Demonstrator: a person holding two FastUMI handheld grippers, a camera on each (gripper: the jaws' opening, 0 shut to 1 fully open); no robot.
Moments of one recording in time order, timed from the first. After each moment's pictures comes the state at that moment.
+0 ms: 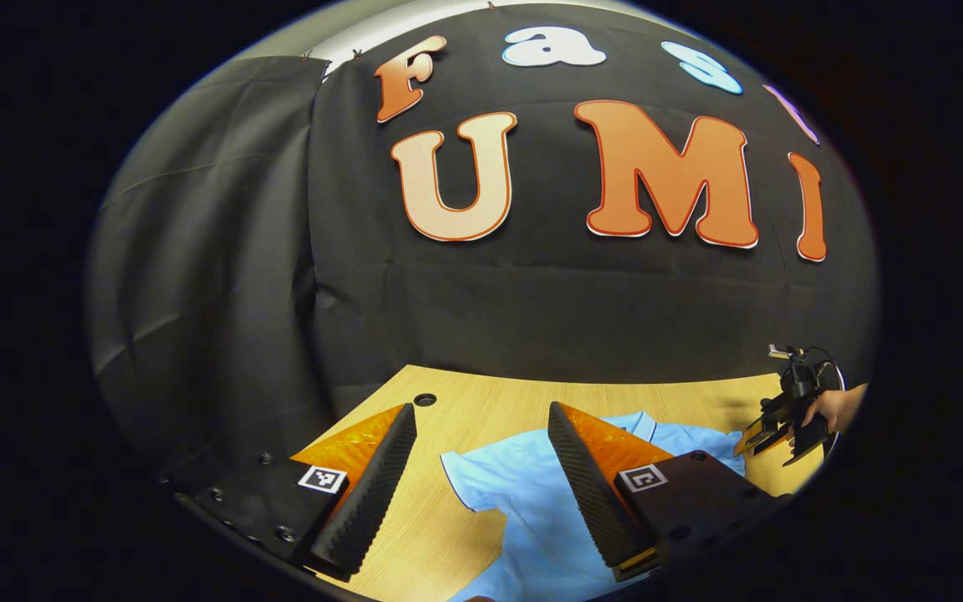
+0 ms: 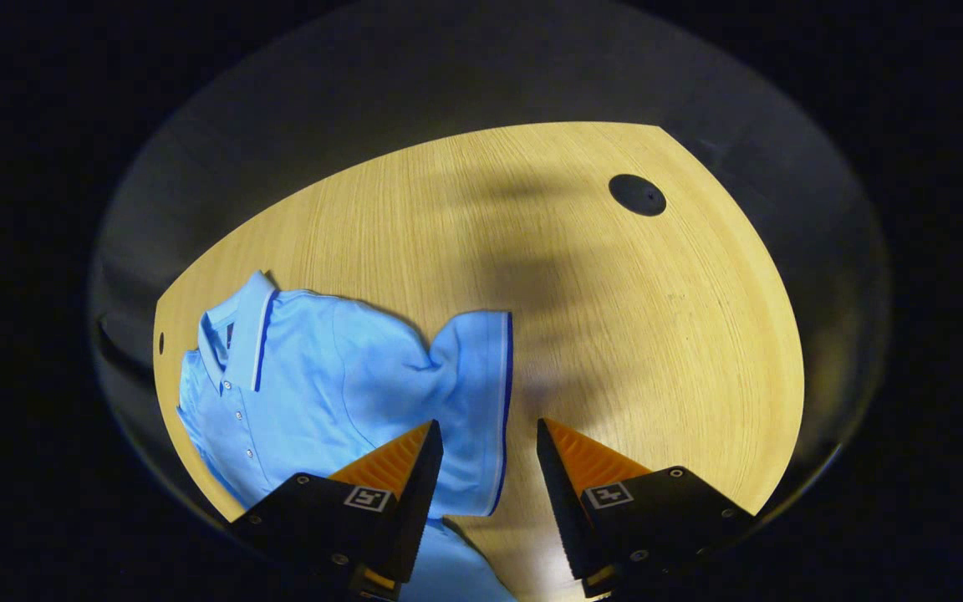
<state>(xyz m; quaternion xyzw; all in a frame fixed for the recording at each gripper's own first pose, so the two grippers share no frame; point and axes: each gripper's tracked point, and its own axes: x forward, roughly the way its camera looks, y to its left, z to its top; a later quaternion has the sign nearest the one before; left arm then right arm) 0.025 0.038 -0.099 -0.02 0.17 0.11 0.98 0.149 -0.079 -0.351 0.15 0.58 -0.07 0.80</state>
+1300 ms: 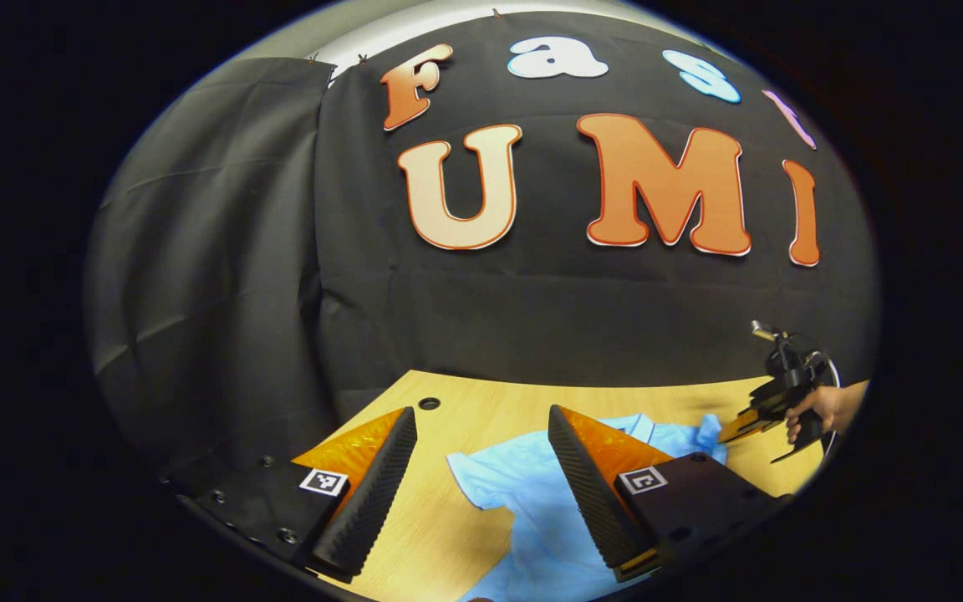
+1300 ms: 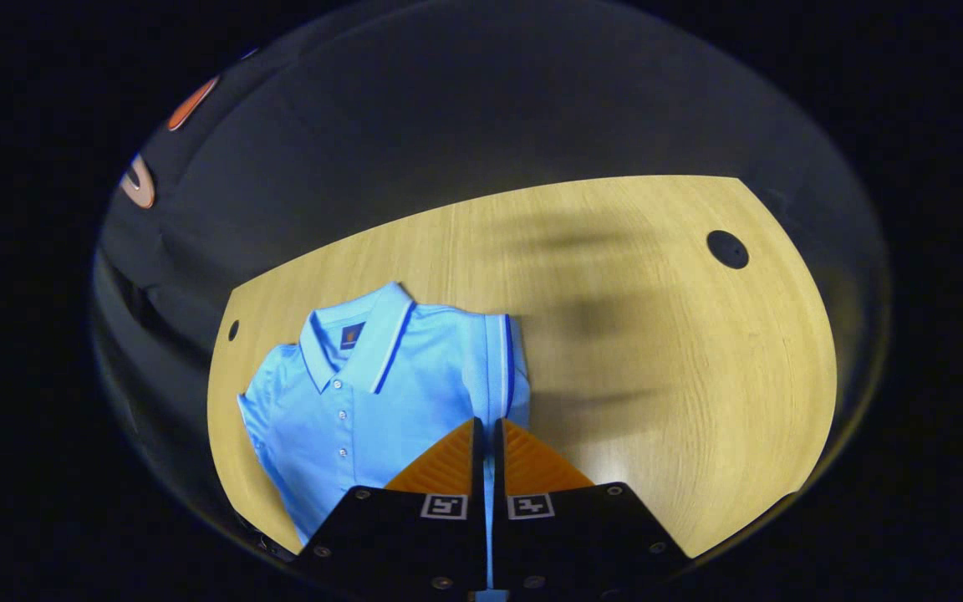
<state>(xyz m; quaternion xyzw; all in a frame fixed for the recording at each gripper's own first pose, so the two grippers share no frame) 0.007 0.045 -0.085 -0.03 0.15 0.08 0.99 0.167 0.011 -0.284 0.17 0.49 0.05 0.85</state>
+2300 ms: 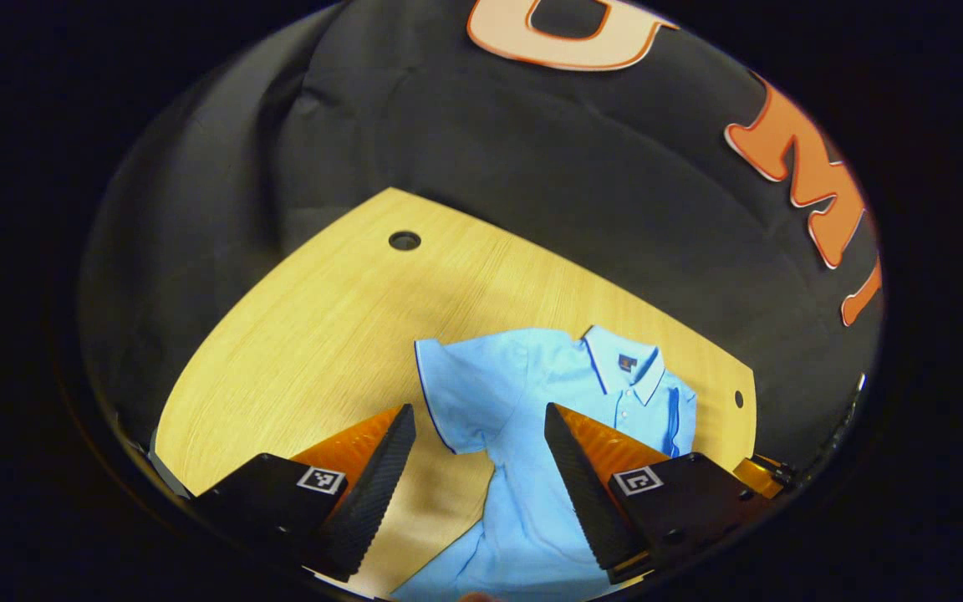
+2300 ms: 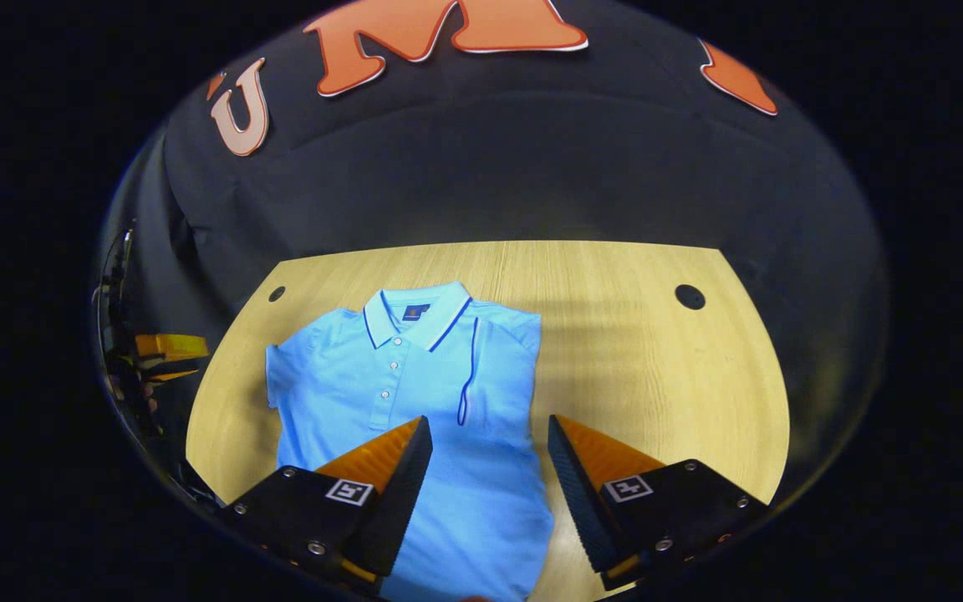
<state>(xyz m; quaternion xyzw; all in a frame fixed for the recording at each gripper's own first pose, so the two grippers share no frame) 0.096 0.097 -0.266 -0.22 0.46 0.05 0.86 0.068 0.008 -0.208 0.08 0.38 0.06 0.92</state>
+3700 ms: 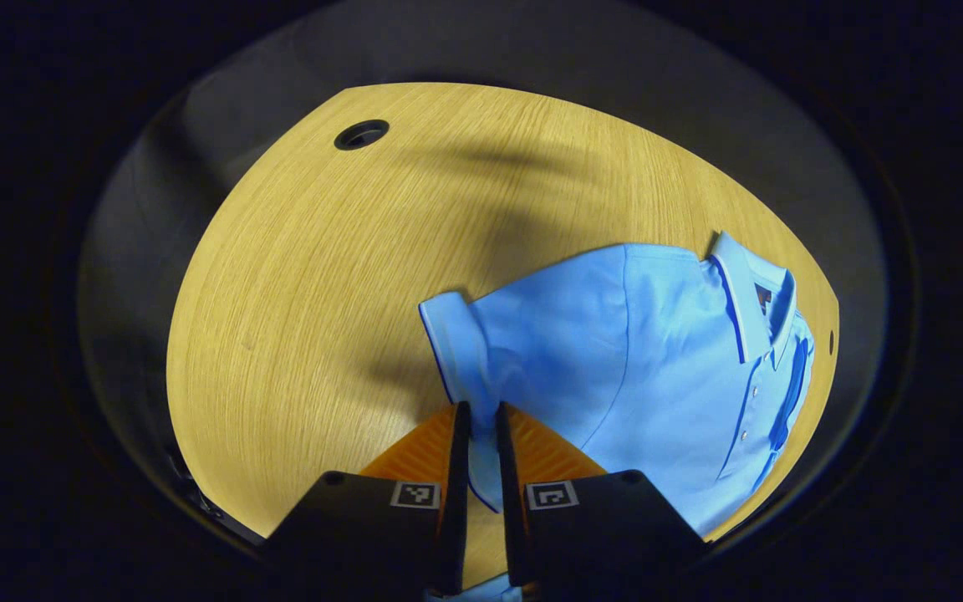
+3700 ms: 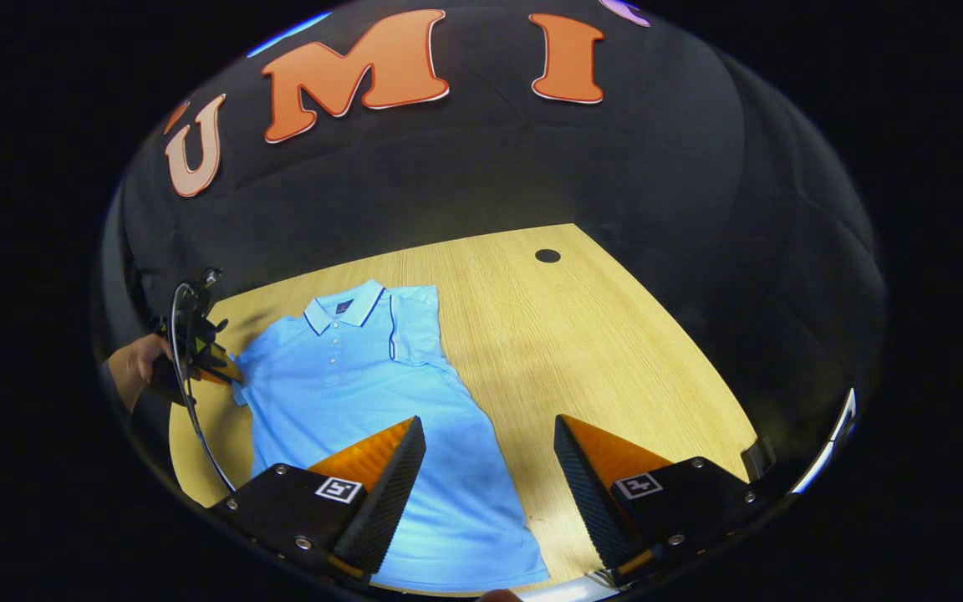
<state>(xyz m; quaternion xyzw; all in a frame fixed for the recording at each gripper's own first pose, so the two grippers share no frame) 0.156 0.080 -0.420 -0.11 0.62 0.02 0.77 -0.087 -0.034 -0.201 0.11 0.34 -0.12 0.92</state>
